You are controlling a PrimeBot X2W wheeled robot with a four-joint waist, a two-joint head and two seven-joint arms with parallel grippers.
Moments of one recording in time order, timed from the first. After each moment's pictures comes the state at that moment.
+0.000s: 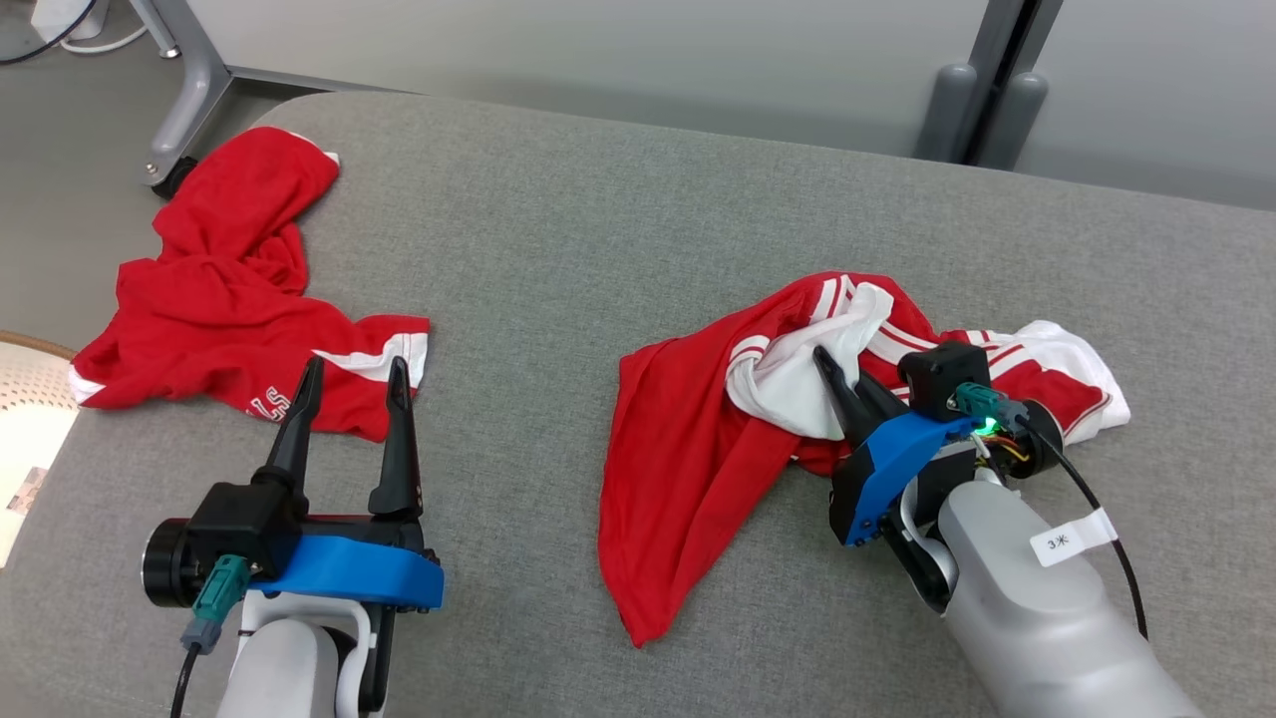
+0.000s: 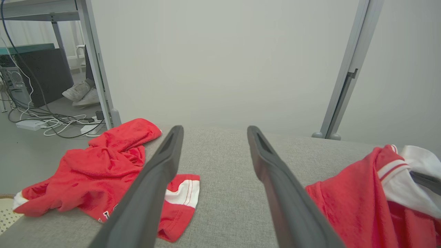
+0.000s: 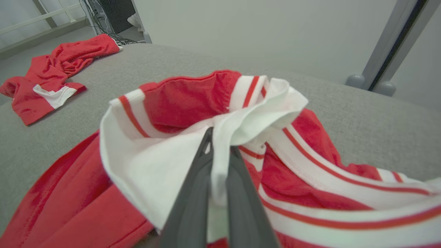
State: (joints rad) left arm -0.21 0.06 -0.06 0.26 -0.16 -0.12 -0.26; right arm -0.70 -0.05 0.36 1.02 0.25 0.13 -0.26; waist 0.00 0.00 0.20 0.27
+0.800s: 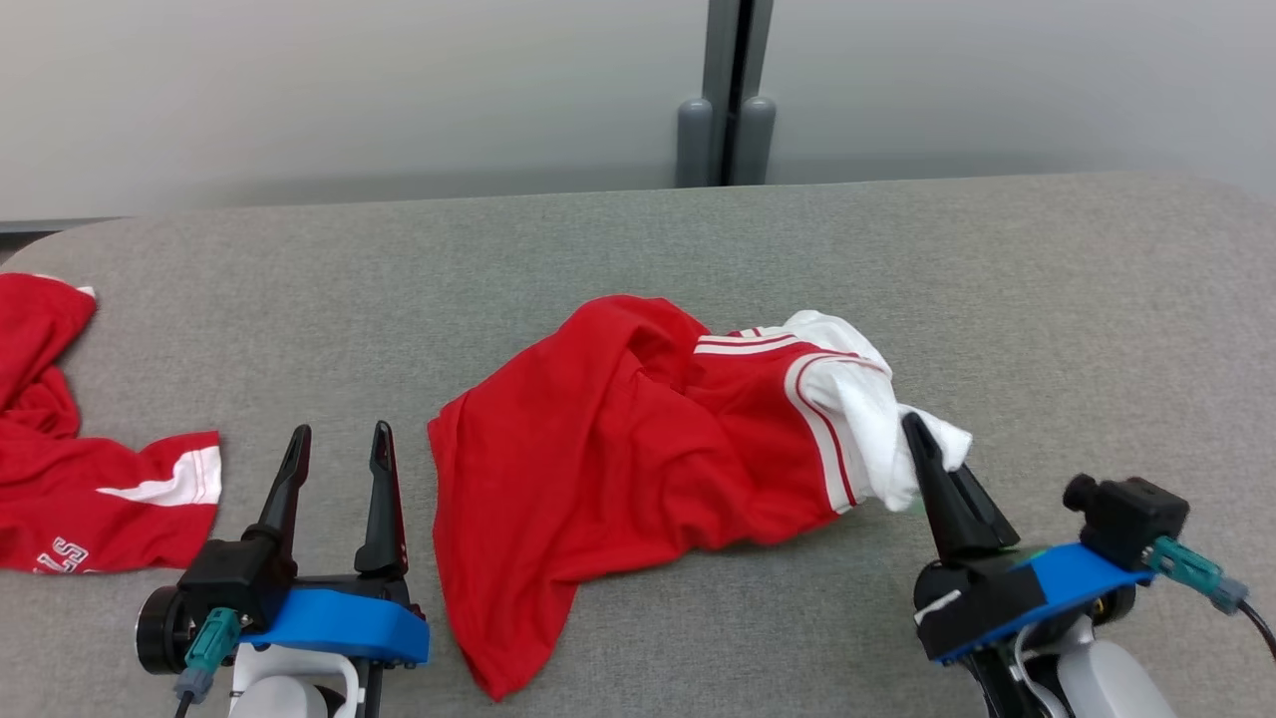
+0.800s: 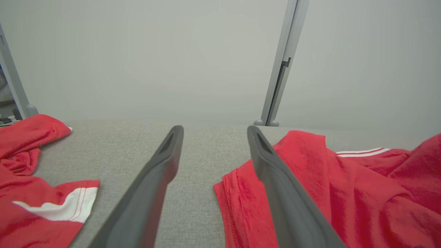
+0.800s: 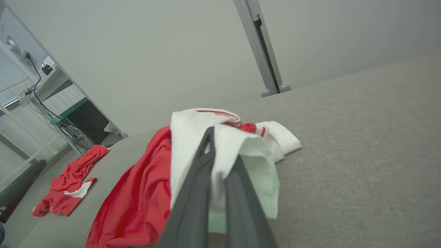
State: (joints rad) left arm -0.12 0.05 -0.02 0.28 -0.16 -0.12 -0.26; right arm -0.21 -0.12 0.22 0.26 0.56 0.13 -0.16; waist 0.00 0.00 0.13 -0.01
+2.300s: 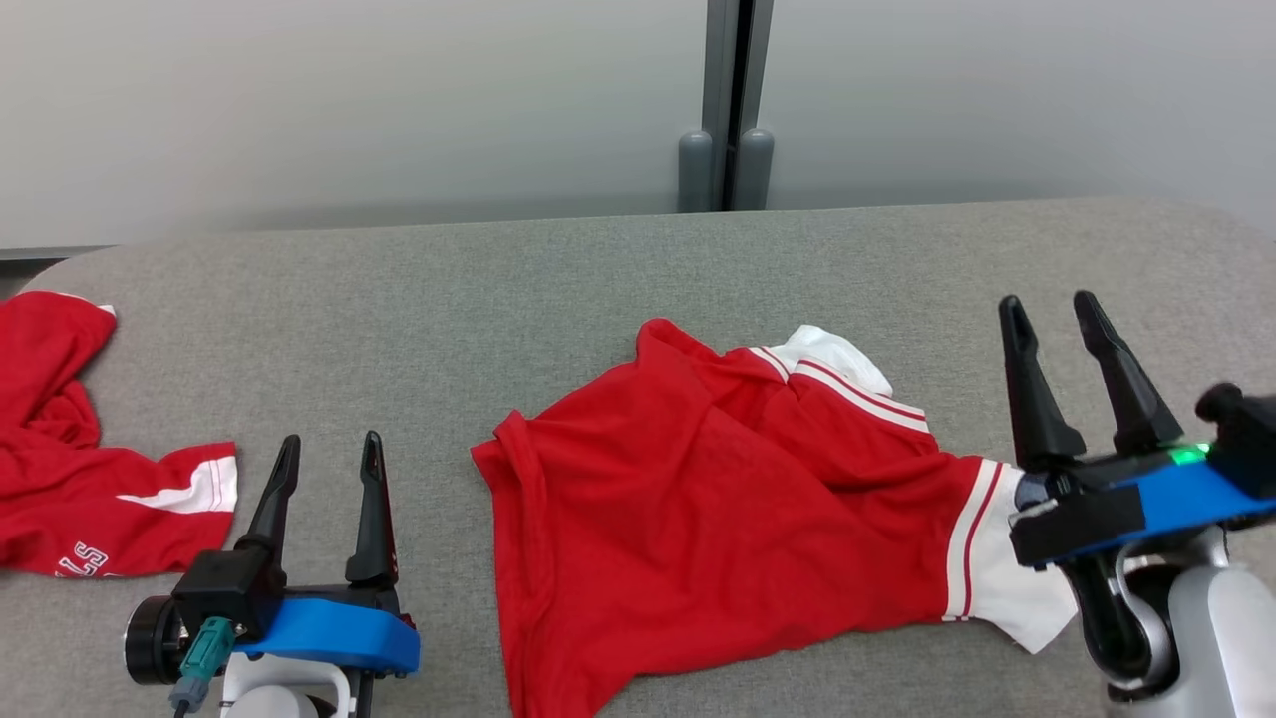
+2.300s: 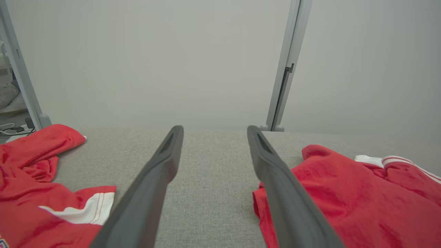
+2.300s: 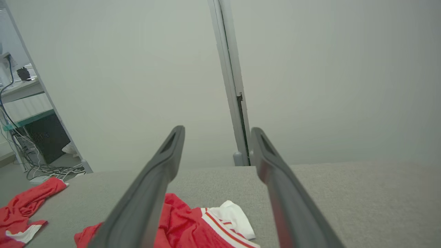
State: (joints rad) left arm -0.11 0.05 0.00 0.28 -0.13 -0.12 -0.26; right arm -0.19 -0.10 -0.02 -0.02 0.37 0.13 -0.03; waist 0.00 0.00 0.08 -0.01
